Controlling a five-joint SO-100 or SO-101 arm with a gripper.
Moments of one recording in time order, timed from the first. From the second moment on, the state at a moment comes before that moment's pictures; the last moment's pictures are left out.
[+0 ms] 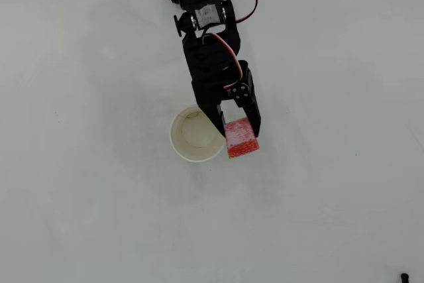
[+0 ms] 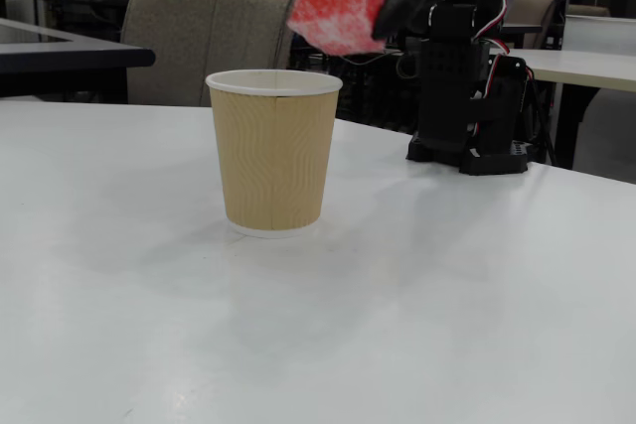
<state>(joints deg) -9.1 150.6 147.5 15.0 -84.1</state>
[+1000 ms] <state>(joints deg) 1.1 153.5 151.6 14.9 -84.8</state>
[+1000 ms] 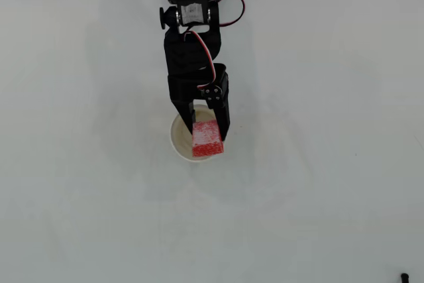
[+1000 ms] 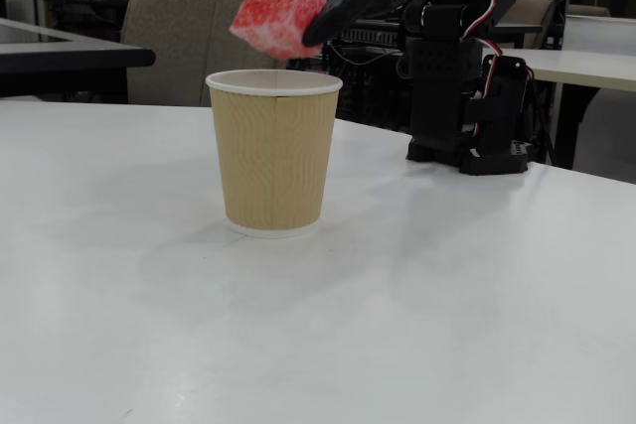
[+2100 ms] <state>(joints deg) 2.5 153.5 152.8 14.9 -85.3</state>
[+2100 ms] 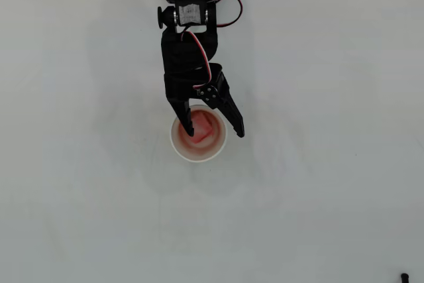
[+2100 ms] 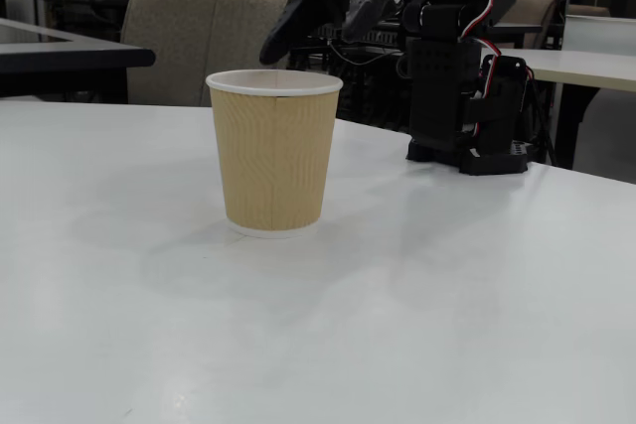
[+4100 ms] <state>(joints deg) 1.1 170.9 157.5 24.0 -60.6</state>
